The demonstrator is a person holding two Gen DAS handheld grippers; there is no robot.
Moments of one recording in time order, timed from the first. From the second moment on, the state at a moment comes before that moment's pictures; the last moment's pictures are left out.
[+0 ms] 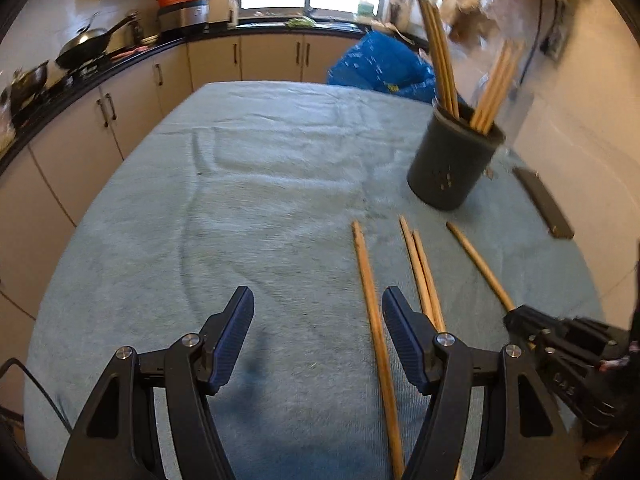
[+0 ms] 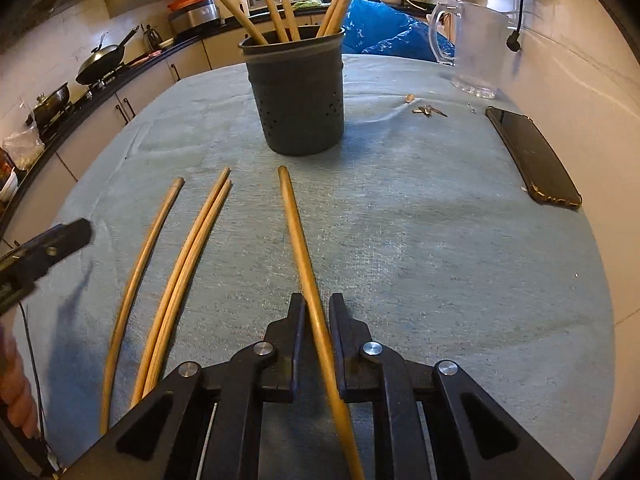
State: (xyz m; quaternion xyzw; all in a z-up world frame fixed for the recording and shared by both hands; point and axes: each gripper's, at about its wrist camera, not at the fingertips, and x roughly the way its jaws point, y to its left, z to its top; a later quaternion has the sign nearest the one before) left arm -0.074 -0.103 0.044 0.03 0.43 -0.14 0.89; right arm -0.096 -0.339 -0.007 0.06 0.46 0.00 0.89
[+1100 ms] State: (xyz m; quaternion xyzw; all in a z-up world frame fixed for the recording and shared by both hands) left arm -0.016 -0.132 0.023 0.05 0.53 -0.20 0.82; right arm -0.102 -0.365 -0.004 0.08 0.53 0.01 0.84
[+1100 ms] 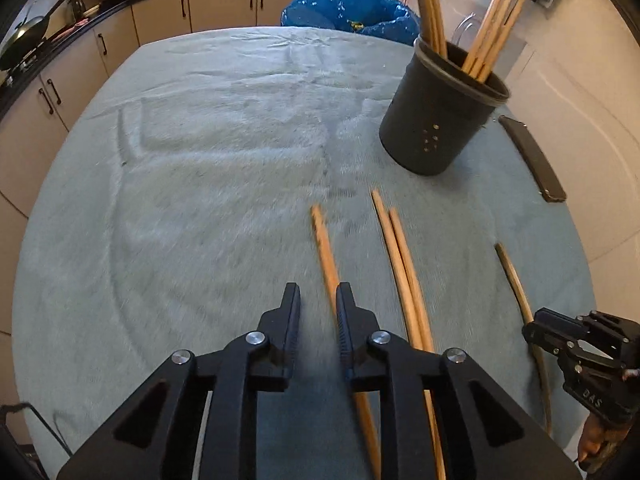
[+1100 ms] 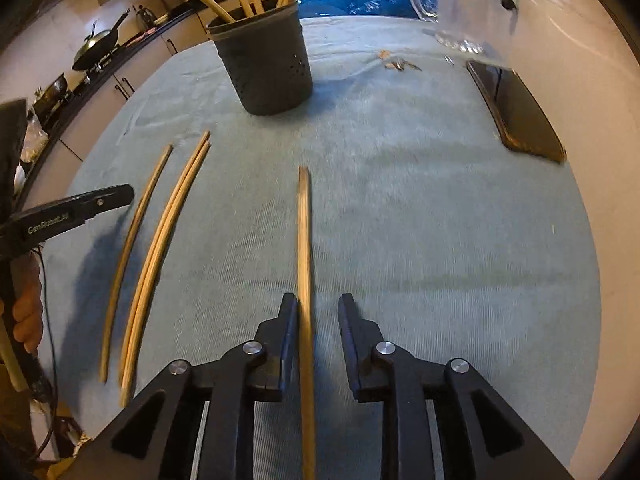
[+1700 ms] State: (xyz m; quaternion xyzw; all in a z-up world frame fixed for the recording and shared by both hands) left arm 0.026 -0.167 0.020 0.12 0.53 -0.19 0.81; right arm -0.007 -0.341 -0.001 0.01 0.59 0.01 0.80
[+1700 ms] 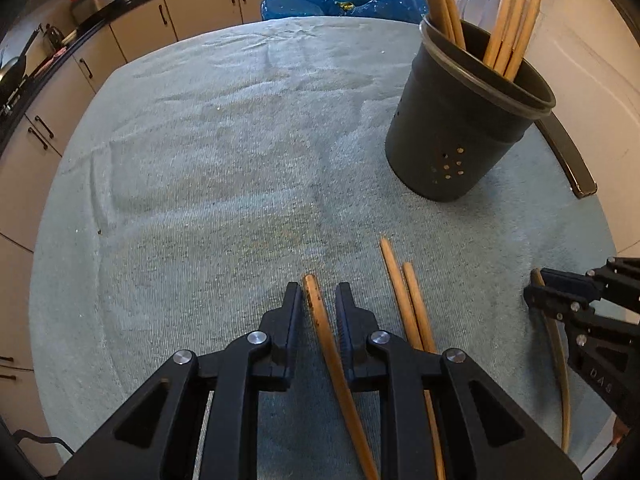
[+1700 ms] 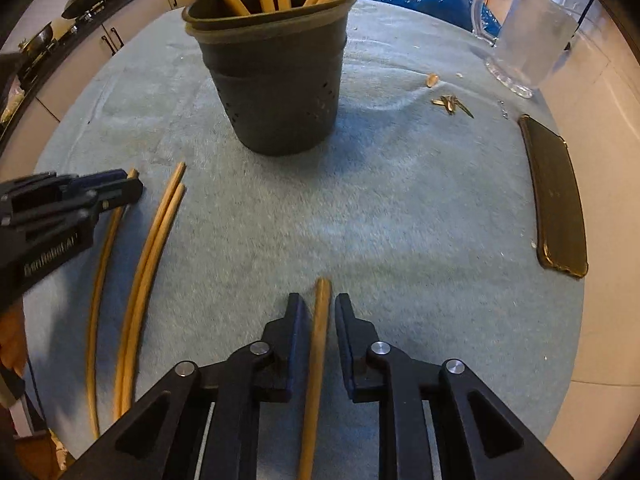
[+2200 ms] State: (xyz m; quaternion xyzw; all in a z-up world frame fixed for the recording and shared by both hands) left arm -0.027 -0.109 0.090 0.01 0.43 -0.20 0.88; right arm -0.060 -0.360 0.042 0.10 0.46 0.01 0.88
